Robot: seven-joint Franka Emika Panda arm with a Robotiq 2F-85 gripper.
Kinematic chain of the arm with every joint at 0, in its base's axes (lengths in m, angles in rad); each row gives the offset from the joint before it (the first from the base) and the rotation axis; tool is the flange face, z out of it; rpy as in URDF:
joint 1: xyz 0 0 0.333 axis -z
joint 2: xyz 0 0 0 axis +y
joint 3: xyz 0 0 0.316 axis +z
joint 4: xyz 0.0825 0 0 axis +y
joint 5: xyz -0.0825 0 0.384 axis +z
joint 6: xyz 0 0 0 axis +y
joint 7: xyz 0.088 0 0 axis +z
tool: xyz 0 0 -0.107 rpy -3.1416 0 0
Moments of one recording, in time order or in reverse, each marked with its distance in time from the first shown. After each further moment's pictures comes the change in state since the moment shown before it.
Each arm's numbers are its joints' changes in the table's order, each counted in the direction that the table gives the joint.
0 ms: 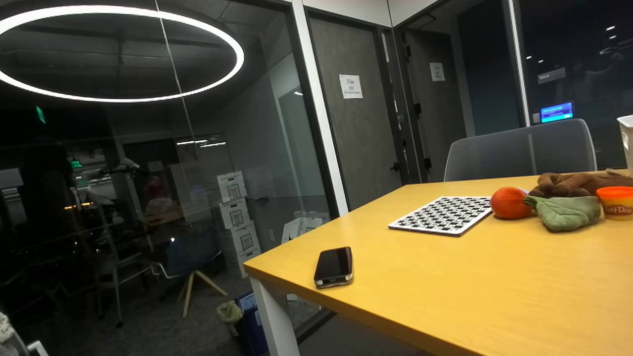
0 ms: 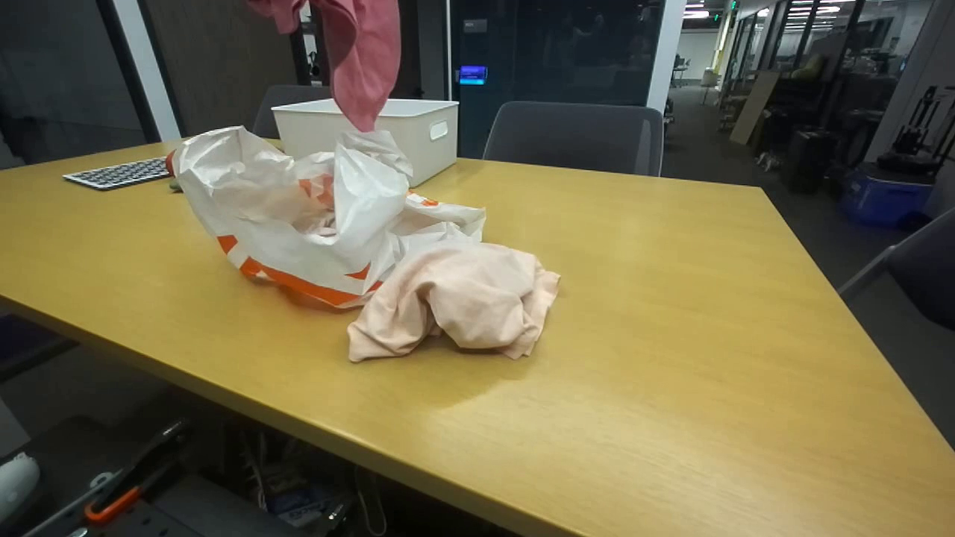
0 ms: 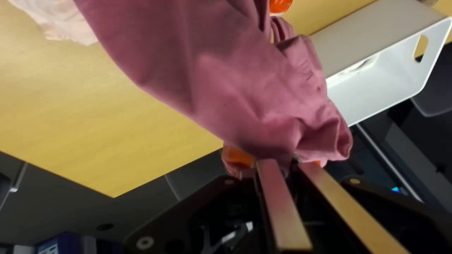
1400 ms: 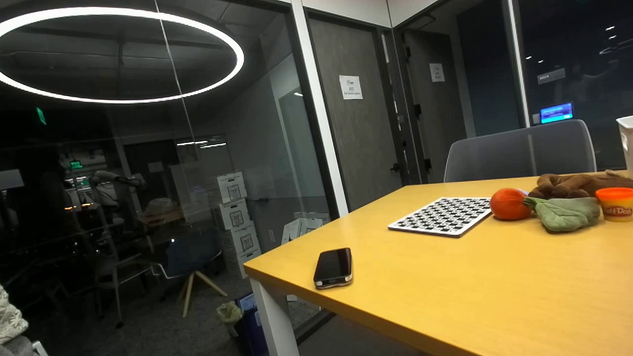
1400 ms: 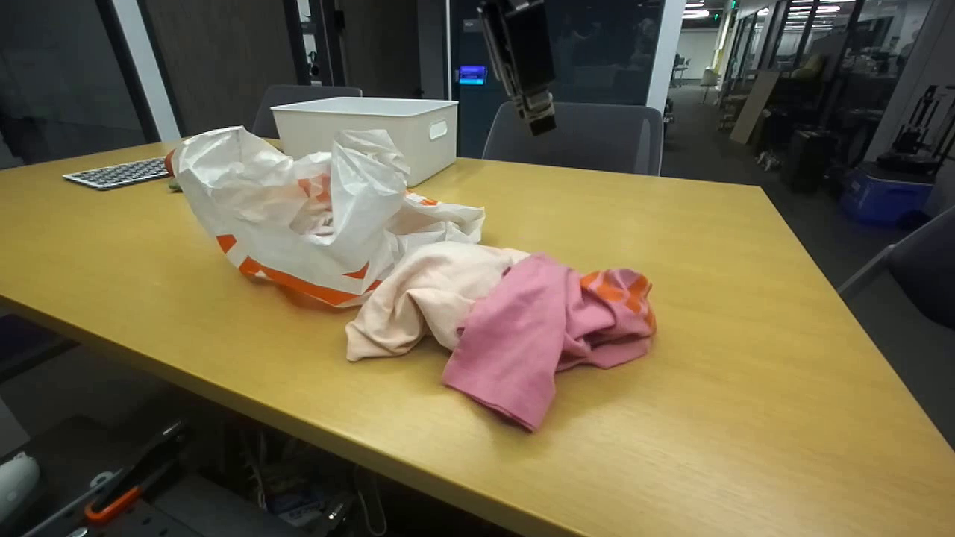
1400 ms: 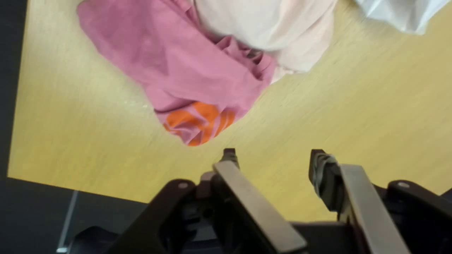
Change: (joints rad) arm 0.361 0.254 -0.030 0.226 -0.279 -0.178 -0.397
